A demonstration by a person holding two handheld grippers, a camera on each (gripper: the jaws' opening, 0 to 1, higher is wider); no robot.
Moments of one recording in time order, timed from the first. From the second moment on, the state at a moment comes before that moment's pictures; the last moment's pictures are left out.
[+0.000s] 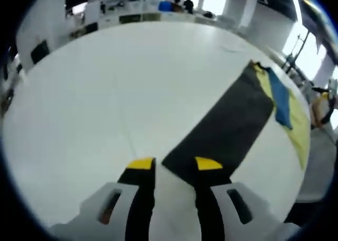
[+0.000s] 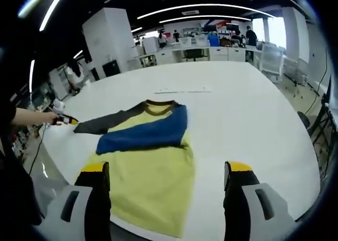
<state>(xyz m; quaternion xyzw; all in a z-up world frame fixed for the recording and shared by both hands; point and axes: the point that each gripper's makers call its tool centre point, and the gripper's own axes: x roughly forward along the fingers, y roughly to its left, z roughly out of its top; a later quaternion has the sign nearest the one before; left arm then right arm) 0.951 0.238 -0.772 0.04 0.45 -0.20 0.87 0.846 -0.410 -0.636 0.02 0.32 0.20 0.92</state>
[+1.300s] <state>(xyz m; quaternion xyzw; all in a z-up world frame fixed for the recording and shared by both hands) 0.944 0.220 -0.730 0.08 0.47 -0.13 0.87 0.834 -0.428 -0.629 0.03 0.31 0.20 0.93</state>
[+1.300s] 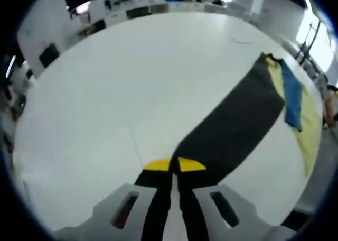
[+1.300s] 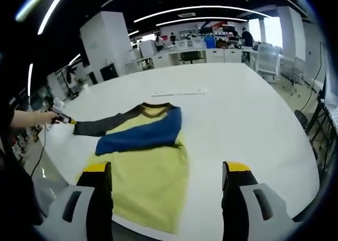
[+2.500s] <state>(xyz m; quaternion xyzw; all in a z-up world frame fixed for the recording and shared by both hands) 0.934 0.145 -0.600 0.03 0.42 -0.08 0.91 0.816 -0.475 -0.625 -0.01 0.29 0.26 0.92</state>
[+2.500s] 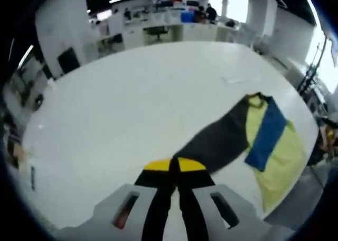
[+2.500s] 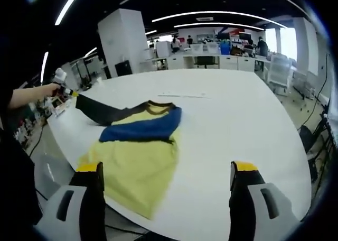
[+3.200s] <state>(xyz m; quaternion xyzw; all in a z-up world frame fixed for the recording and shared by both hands) 0.930 0.044 -0.519 0.05 0.38 -0.17 0.91 0.822 -0.468 -0.622 -0.04 0.27 0.34 0.90</state>
